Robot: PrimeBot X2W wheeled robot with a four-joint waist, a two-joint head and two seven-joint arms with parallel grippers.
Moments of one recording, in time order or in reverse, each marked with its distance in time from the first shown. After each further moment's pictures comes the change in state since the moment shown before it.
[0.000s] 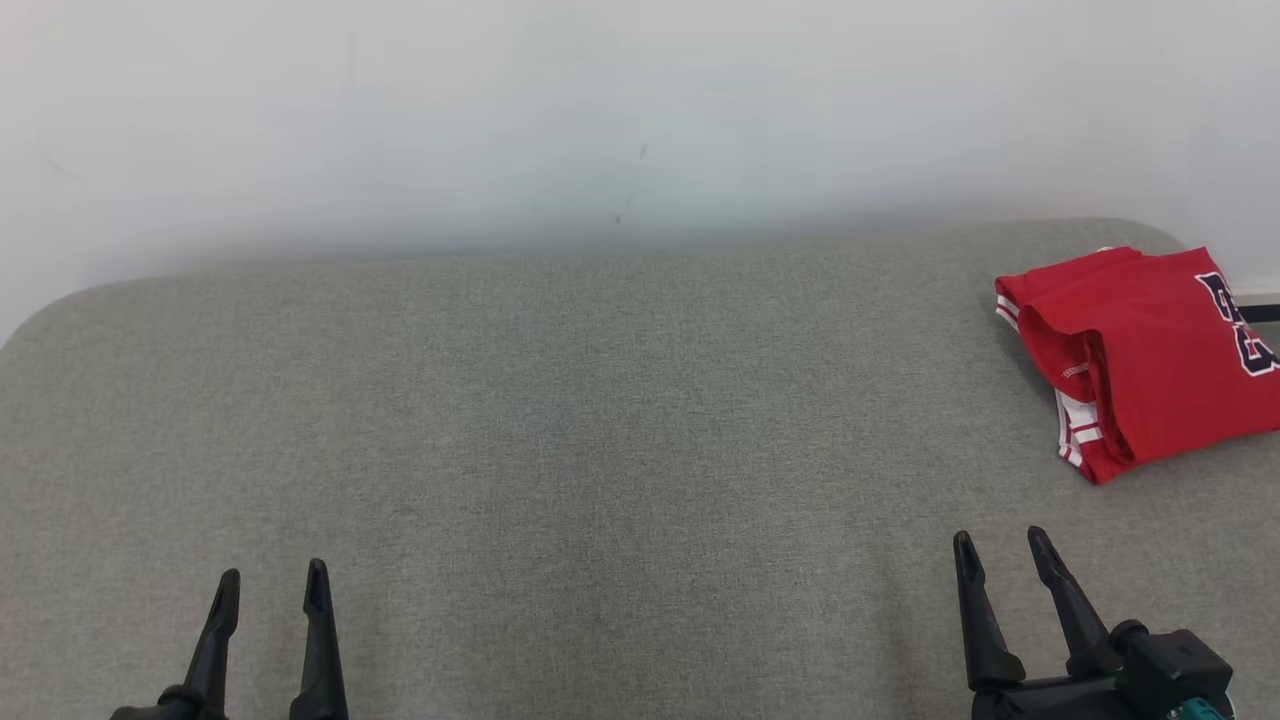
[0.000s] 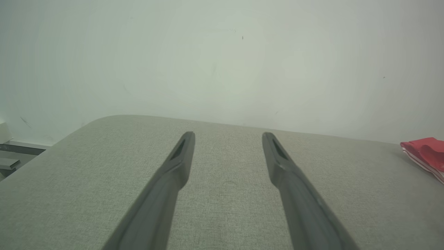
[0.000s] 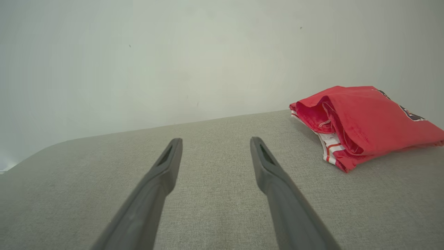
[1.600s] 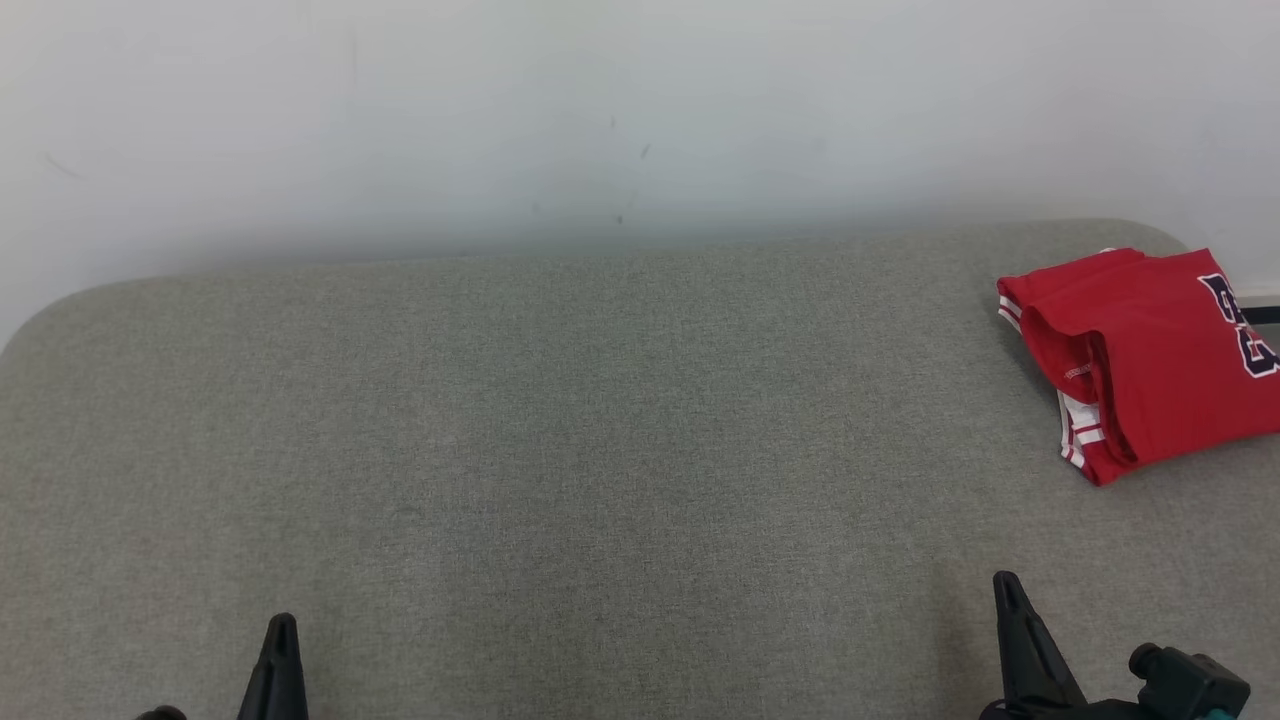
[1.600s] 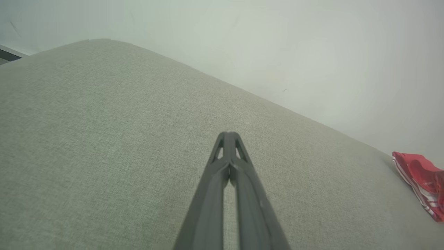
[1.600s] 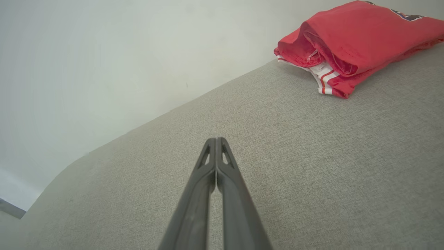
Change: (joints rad) left arm -0.006 -0.009 0.010 0.123 -0.244 -0.003 0.082; right arm 0.011 0.032 -0.017 0.078 0.250 0.000 0.071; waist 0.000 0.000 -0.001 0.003
